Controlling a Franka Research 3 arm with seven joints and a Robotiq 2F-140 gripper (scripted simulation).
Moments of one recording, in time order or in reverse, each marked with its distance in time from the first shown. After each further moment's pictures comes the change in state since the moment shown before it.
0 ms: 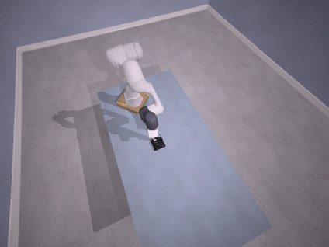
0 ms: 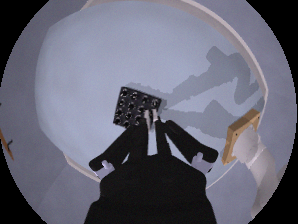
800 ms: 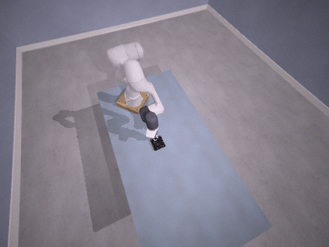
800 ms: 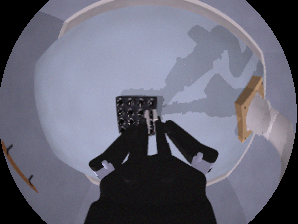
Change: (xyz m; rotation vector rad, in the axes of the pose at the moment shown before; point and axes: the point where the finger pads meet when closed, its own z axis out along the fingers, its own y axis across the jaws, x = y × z) arm 0.000 0.000 0.000 0.000 0.004 0.314
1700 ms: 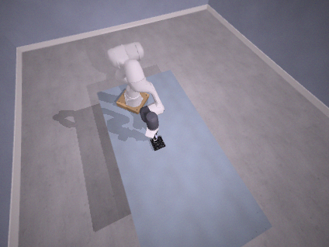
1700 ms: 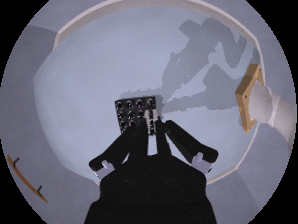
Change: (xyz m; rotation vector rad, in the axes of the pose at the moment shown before) arm 0.000 0.000 0.000 -0.003 0.009 0.113
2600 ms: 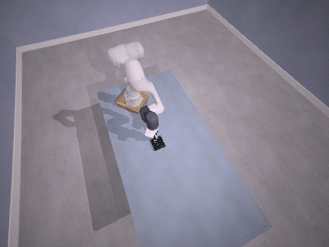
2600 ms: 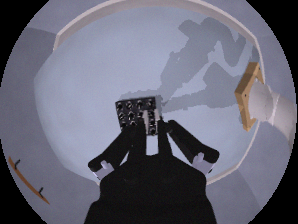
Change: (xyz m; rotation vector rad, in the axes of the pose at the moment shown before) arm 0.002 0.000 -0.002 0.000 0.004 0.017
